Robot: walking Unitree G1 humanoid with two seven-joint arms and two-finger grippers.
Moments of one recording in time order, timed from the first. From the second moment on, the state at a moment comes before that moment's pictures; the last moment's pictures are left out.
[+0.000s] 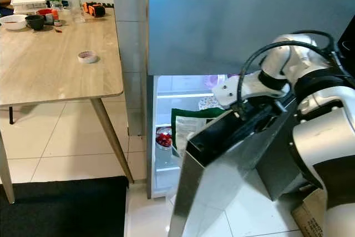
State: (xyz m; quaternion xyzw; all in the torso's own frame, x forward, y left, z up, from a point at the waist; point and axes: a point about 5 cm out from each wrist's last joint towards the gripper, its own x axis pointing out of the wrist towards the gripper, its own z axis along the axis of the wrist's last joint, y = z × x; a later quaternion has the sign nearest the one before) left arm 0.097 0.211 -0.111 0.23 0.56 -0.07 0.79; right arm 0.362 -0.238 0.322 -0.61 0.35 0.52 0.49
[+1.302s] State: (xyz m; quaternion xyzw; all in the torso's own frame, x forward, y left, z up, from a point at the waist) left arm 0.101 0.214 -0.110 0.24 0.56 -0.07 0.79; right arm 0.360 -0.104 0.338 -0.43 0.02 0.71 0.56
